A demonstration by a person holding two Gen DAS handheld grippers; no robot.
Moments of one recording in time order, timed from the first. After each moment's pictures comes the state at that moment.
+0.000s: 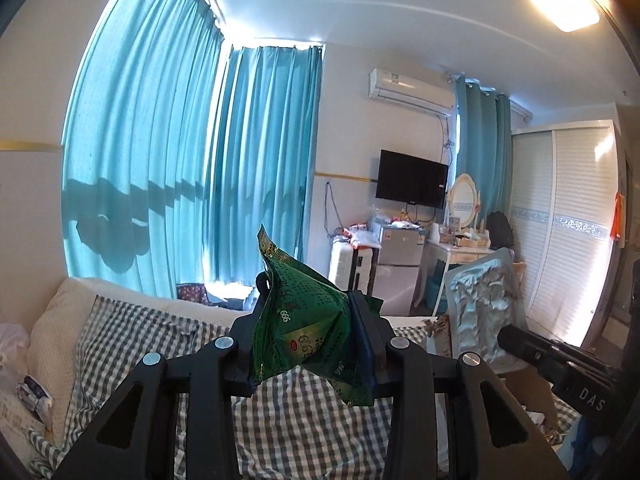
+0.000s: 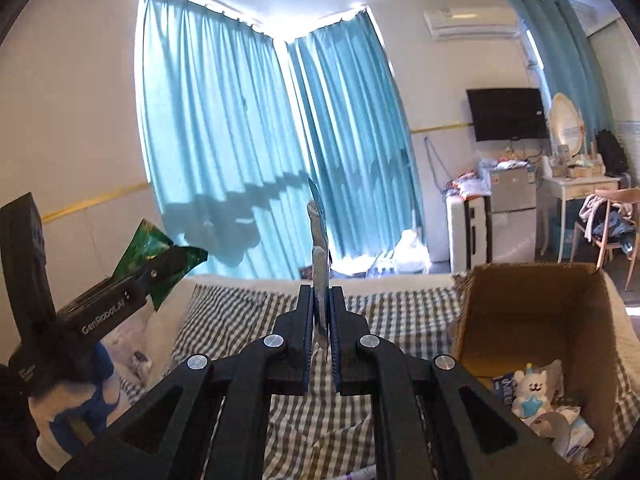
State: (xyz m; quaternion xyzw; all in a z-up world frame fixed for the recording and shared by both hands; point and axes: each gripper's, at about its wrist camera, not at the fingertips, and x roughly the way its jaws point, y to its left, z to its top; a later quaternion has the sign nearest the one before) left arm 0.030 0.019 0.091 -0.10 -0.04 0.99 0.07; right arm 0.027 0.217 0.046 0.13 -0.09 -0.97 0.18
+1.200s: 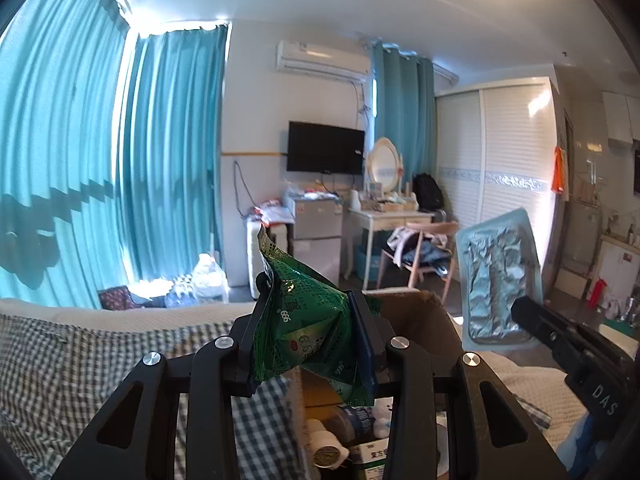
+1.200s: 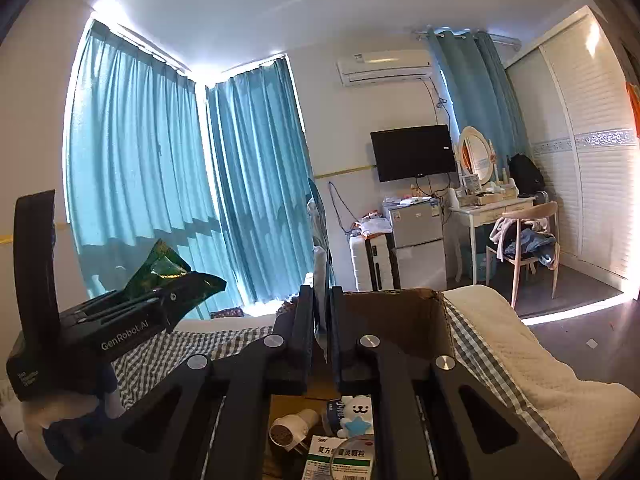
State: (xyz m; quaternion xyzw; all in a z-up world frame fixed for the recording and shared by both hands) left arm -0.018 0.215 0.059 -0.14 0.01 0.97 0.21; right arm 0.060 0.381 0.036 0.07 -0.10 -0.99 0.02
